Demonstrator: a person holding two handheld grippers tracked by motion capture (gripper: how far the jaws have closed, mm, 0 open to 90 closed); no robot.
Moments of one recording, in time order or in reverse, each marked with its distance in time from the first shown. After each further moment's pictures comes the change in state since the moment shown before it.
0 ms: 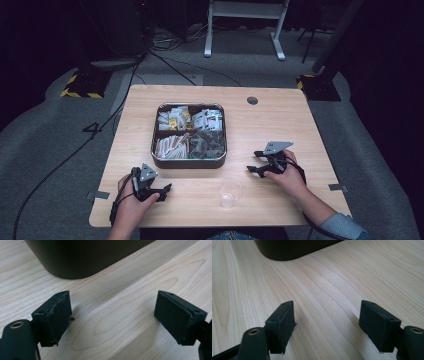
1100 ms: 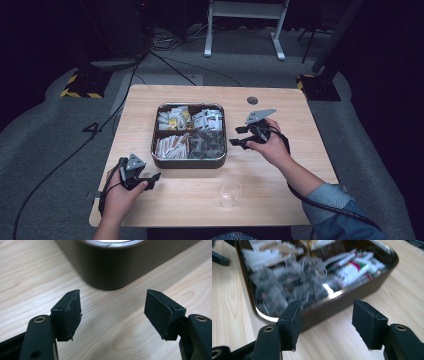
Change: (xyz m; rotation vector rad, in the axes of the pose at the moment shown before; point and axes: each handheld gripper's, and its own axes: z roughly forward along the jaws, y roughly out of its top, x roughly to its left) left arm 0.041 0.009 -0.018 -0.021 0.000 -0.052; right arm -0.009 0.124 0.007 -0.021 0.059 -0.003
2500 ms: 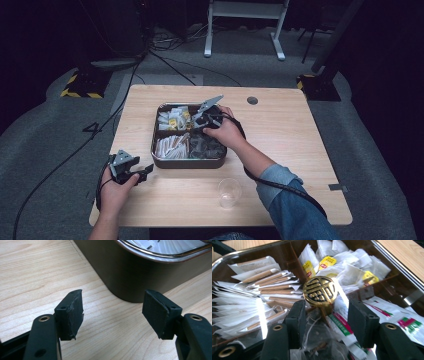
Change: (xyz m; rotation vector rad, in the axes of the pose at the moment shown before) left arm 0.027 -0.006 0.005 -0.119 -0.002 -0.086; right arm 0.009 0.078 0.121 0.079 0.069 -0.106
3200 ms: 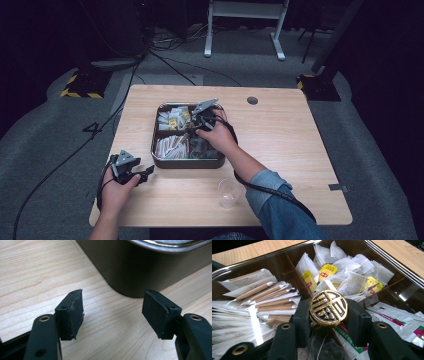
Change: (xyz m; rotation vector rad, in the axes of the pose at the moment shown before) left arm 0.000 -0.001 0.004 0.035 0.008 0.025; right arm 0.014 0.004 0.014 -0.046 -0.068 0.080
